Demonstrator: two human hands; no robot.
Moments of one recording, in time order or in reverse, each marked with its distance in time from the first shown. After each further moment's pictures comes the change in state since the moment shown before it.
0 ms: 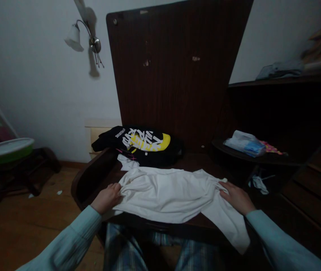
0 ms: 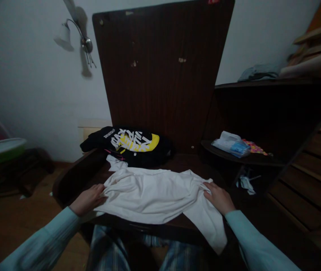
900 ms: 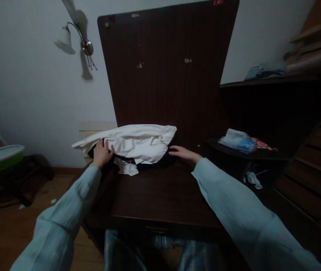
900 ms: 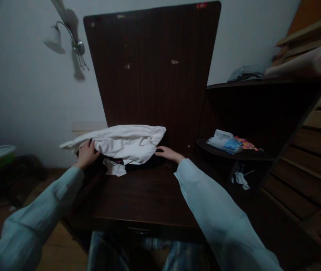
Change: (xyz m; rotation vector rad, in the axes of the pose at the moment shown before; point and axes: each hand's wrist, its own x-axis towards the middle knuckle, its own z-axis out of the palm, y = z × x) left_hand 0.125 -0.042 -0.085 0.194 0.523 -0.326; right_hand 0.173 -0.155 -0.009 0.745 -0.274 -0.133
